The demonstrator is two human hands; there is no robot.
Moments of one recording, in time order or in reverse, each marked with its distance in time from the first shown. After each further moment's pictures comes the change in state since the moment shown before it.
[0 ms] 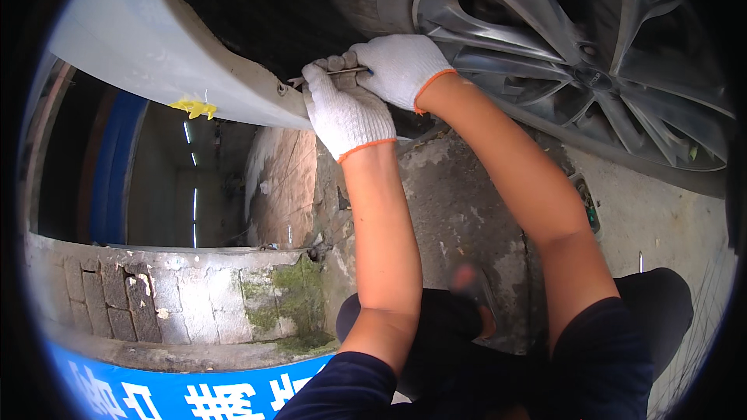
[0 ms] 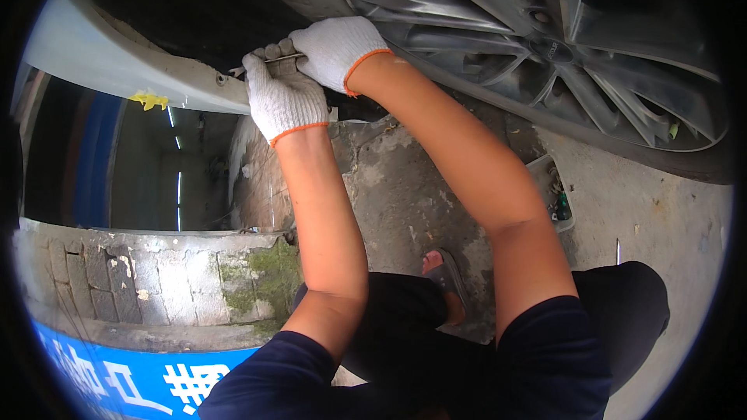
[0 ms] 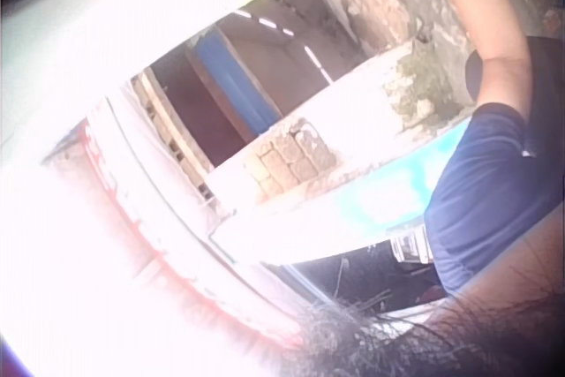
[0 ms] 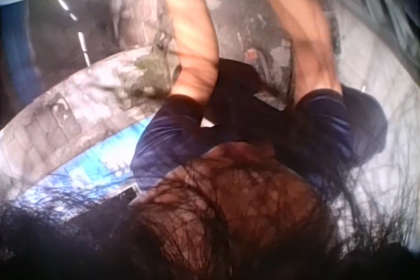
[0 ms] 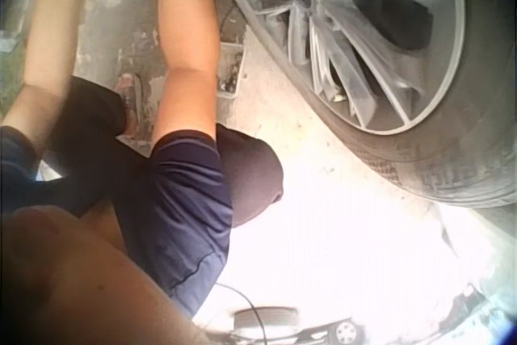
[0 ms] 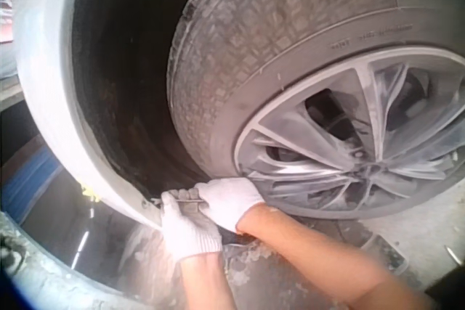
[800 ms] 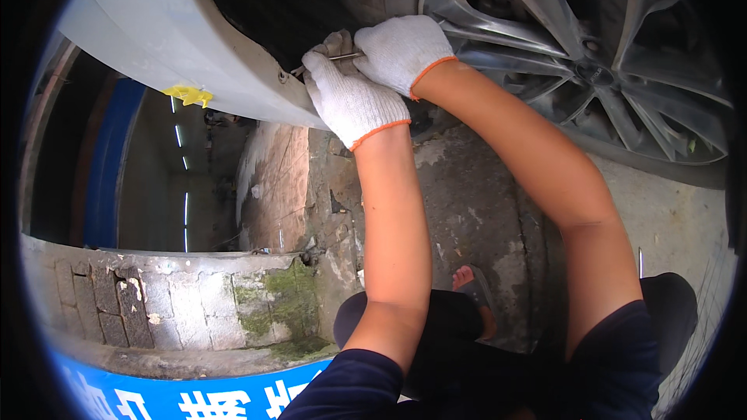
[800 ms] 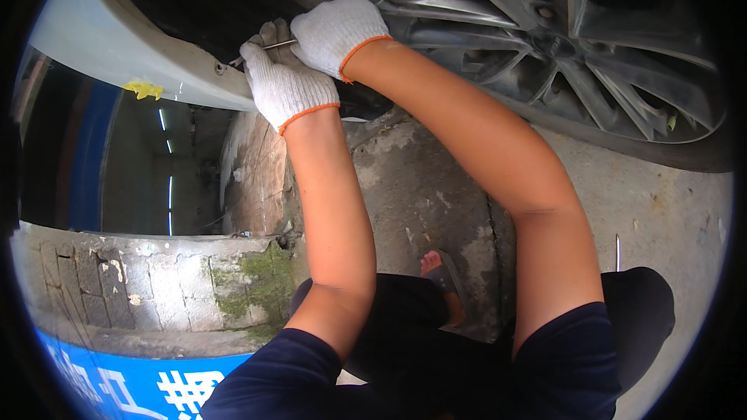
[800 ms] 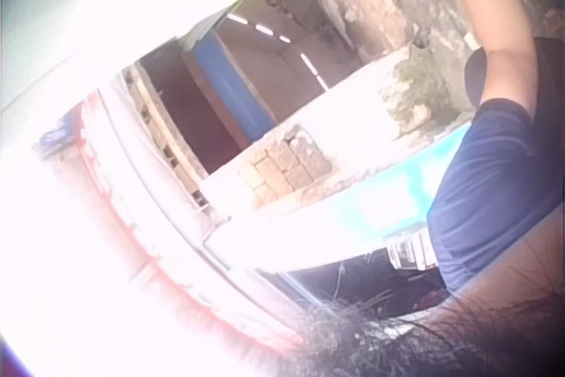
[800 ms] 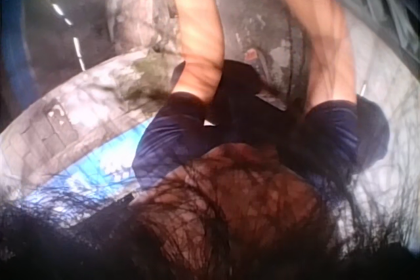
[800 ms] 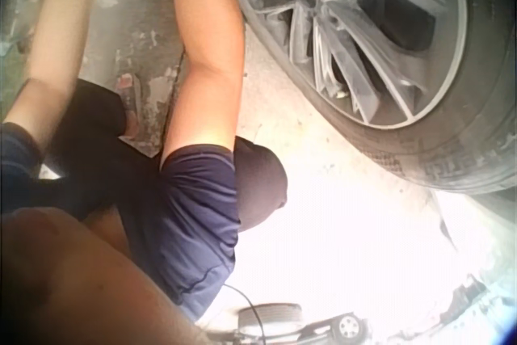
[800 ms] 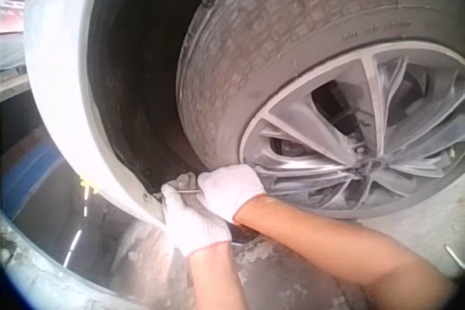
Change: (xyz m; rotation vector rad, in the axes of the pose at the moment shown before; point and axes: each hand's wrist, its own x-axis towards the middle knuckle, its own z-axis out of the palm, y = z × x) left_hand -0.009 -0.006 0.011 0.014 0.016 0.046; right_hand 0.009 -0.016 -0.012 -0.239 0.004 0.099
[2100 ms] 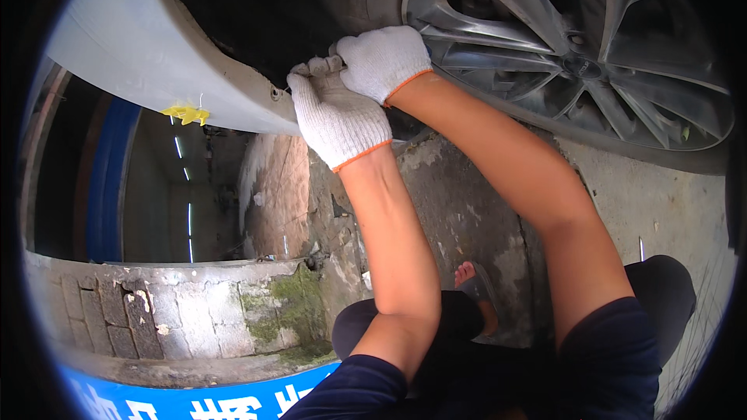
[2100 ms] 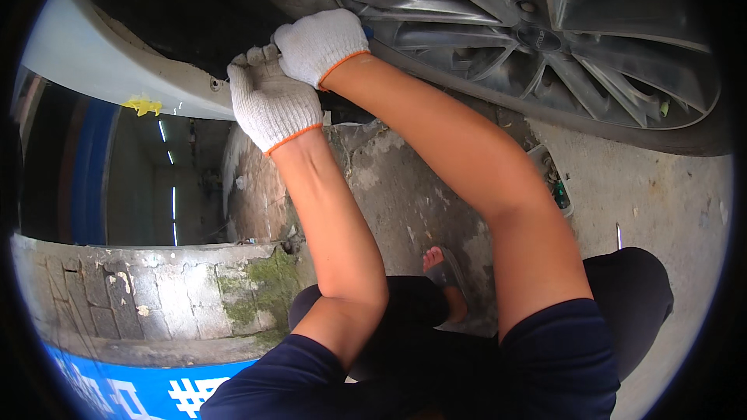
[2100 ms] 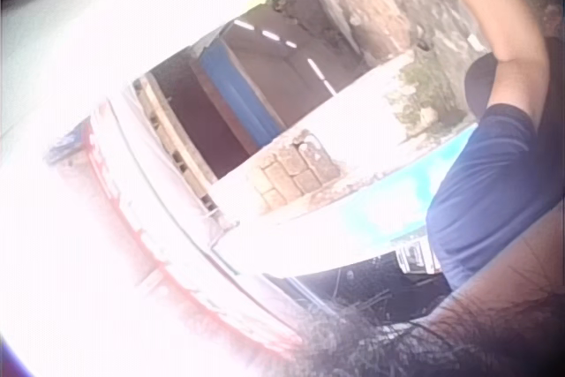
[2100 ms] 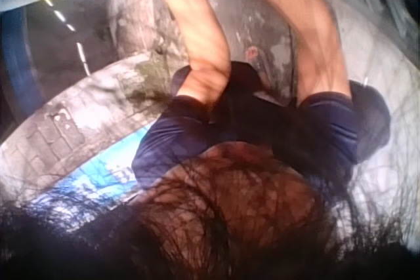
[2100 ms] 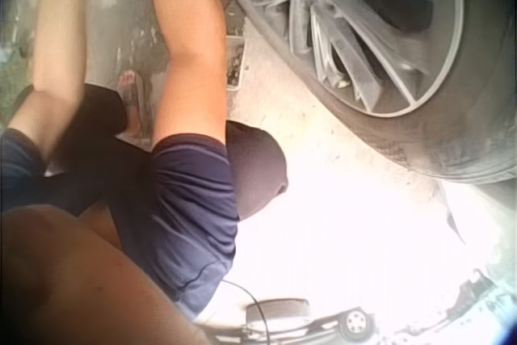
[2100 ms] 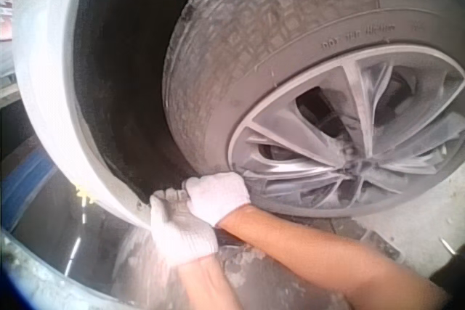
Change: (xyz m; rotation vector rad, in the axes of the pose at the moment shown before) left_hand -0.002 0.016 -0.010 -0.158 -0.115 -0.068; right_hand 0.001 -0.007 0.009 0.100 0.108 0.044
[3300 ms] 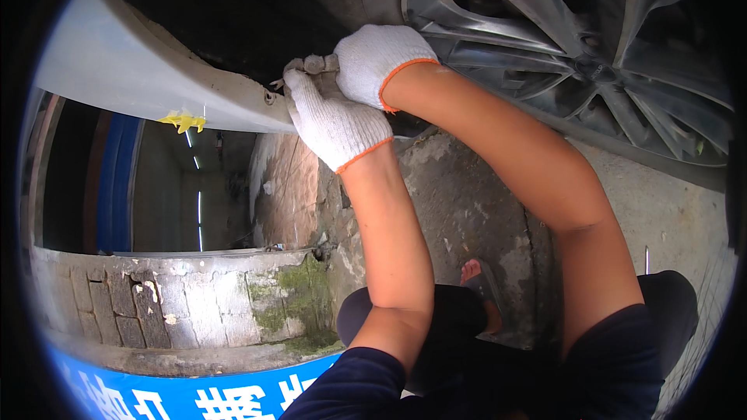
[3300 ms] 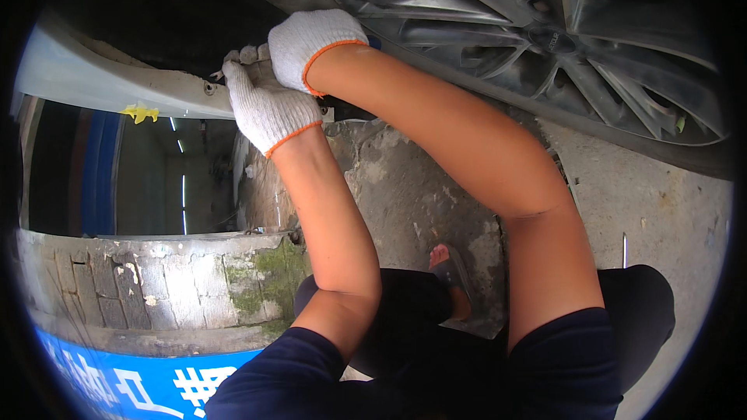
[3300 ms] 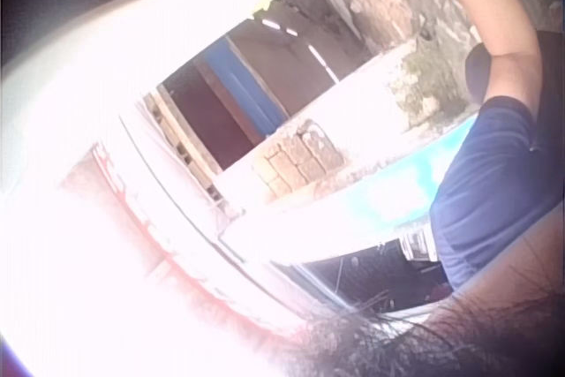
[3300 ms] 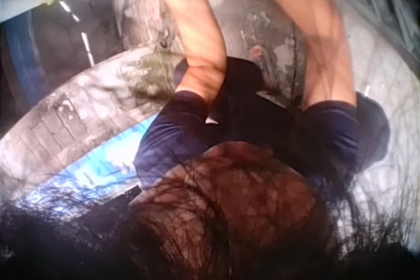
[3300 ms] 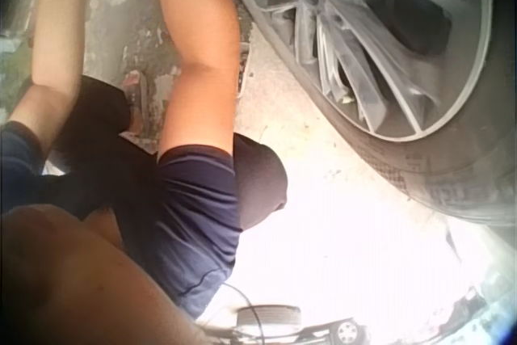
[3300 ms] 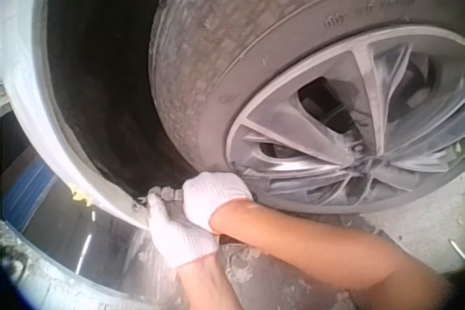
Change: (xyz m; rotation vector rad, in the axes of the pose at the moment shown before) left_hand 0.004 0.000 0.003 0.165 -0.025 0.092; right_hand 0.005 -0.010 -0.033 0.093 -0.342 0.043
